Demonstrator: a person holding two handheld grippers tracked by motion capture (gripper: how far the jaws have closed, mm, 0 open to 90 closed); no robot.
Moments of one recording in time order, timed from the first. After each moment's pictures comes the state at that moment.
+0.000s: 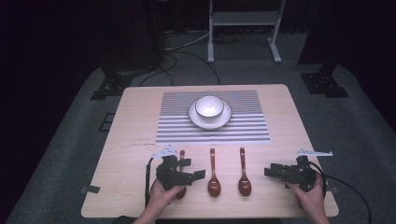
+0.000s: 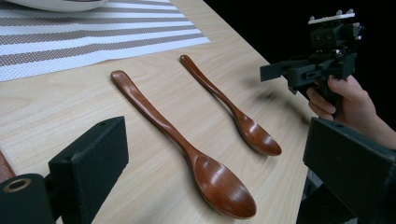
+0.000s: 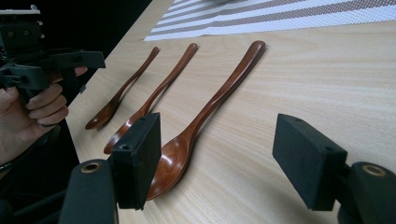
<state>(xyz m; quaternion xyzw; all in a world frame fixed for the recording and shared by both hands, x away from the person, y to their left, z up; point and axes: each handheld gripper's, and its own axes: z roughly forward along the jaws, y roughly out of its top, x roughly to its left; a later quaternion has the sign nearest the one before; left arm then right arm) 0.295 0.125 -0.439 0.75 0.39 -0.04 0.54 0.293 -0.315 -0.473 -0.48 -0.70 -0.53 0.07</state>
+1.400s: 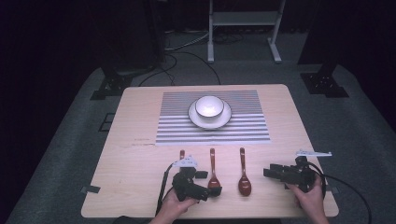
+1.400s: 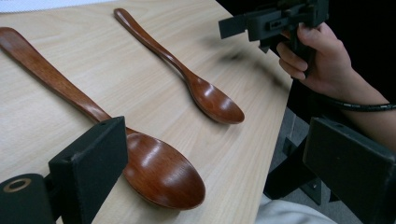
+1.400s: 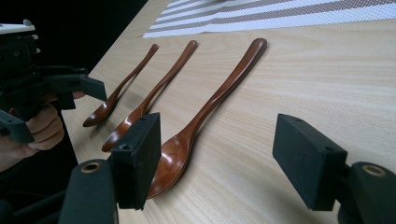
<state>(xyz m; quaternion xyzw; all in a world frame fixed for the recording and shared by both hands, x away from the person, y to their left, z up) 0.273 0.079 -0.451 0.79 0.33 -0.09 0.51 0.292 -0.312 -0.472 -0.48 -0.70 -0.52 0.07</state>
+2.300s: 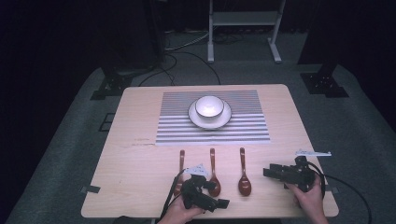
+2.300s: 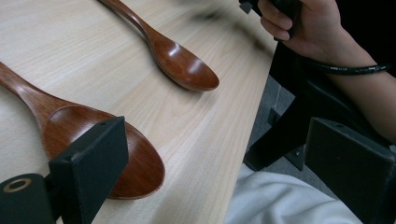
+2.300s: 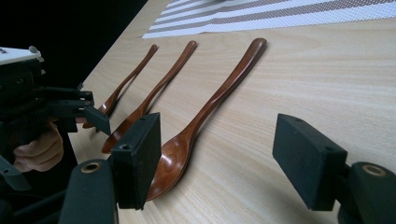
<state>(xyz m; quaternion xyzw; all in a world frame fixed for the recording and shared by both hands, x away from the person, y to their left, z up) 0.260 0.057 -0.464 0.82 0.30 -0.13 0.47 0.293 -0.311 -0.473 -0.48 -0.70 -0.52 0.07</state>
